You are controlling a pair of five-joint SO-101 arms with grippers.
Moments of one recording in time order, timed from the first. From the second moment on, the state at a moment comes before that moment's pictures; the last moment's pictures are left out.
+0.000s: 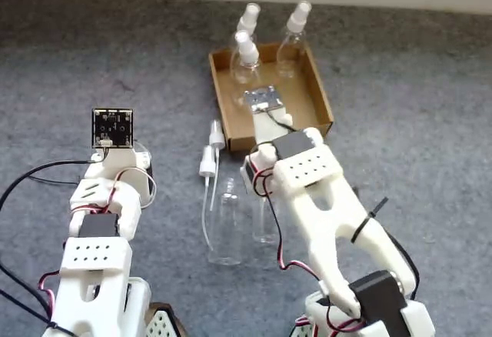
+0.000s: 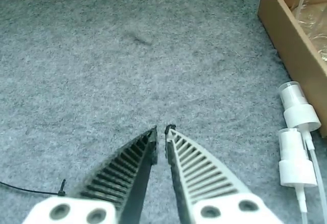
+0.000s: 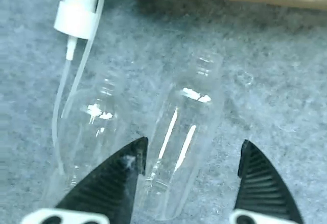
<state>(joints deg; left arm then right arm) -8.9 -56.7 76.5 23.2 1.9 -29.4 -13.6 28.3 70.0 -5.0</state>
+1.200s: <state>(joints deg) -8.9 -56.7 76.5 23.2 1.9 10.7 -23.5 28.1 77.8 31.4</state>
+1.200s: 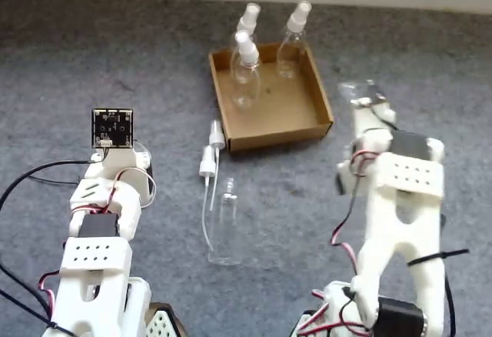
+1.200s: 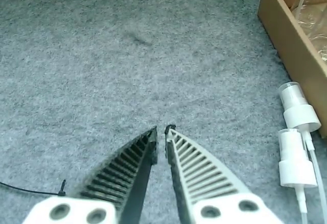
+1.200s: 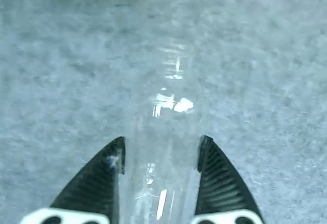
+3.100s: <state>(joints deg) -8.9 -56.7 76.5 23.2 1.9 27.5 14.4 9.7 72.0 34.0</state>
